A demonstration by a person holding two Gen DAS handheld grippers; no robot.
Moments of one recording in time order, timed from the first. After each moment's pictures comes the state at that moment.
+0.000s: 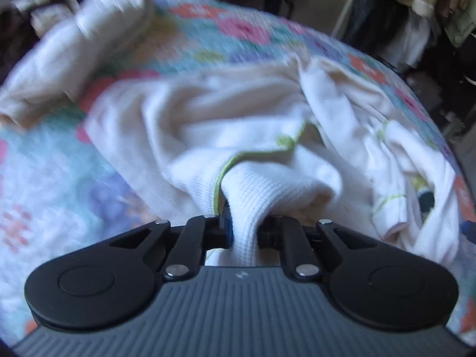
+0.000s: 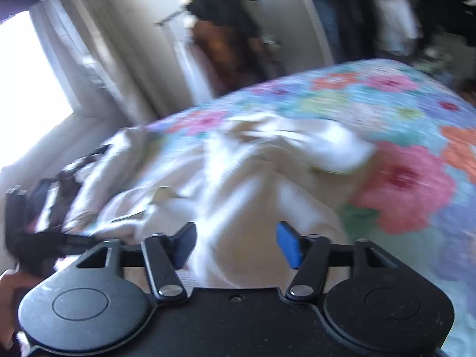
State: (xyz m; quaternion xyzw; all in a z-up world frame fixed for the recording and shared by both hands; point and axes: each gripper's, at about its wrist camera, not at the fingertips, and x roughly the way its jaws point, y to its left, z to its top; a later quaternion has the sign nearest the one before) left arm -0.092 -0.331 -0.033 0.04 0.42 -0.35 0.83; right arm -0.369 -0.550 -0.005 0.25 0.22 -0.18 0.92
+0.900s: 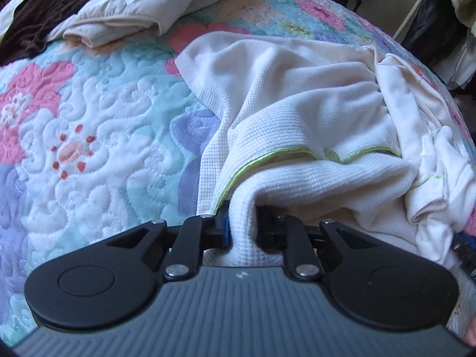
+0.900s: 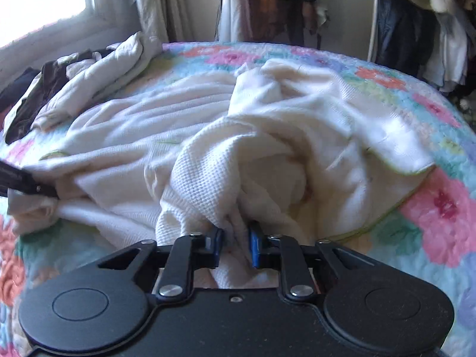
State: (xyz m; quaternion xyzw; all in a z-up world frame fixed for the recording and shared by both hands) left arm -0.081 -0.269 -0.071 0.00 0.50 -0.26 0.83; right arm -0.287 -0.506 -0.038 0.09 0.35 -0.20 0.91
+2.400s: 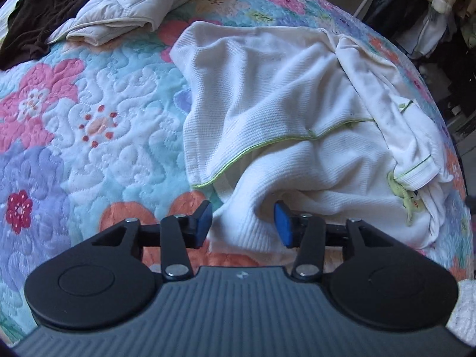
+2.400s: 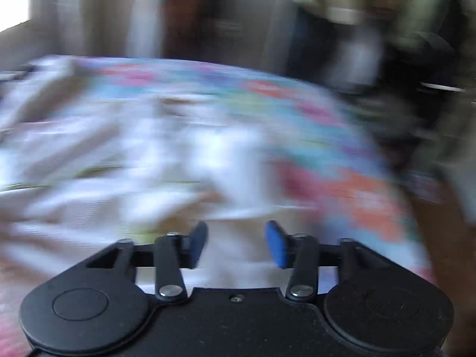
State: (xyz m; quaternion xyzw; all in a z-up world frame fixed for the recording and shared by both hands) left arm -0.121 -0.212 -0.028 0.02 0.52 -0.33 0.79; right arm -0.381 -0.489 0.023 0.08 0.37 -0.27 0.89
